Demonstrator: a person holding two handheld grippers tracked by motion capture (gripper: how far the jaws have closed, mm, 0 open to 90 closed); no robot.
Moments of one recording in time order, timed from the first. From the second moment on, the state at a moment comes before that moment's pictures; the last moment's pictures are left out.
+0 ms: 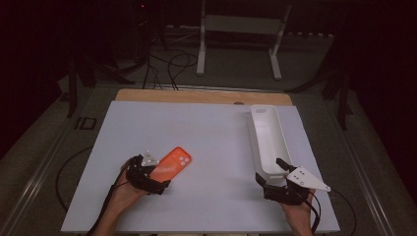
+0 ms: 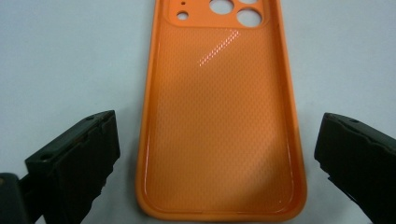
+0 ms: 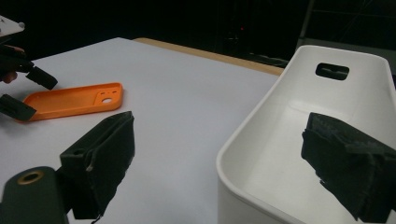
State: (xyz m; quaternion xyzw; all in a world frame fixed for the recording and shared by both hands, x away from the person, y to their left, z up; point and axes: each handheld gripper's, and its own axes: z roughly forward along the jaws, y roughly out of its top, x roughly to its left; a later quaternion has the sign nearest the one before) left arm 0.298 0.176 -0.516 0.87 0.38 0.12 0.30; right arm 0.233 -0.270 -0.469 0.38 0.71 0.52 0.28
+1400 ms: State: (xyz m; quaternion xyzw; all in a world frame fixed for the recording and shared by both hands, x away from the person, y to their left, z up) left arm 0.298 0.169 -0.511 0.88 0.37 0.14 0.27; right arm 0.233 -0.269 -0.469 0.38 0.71 0.52 0.28
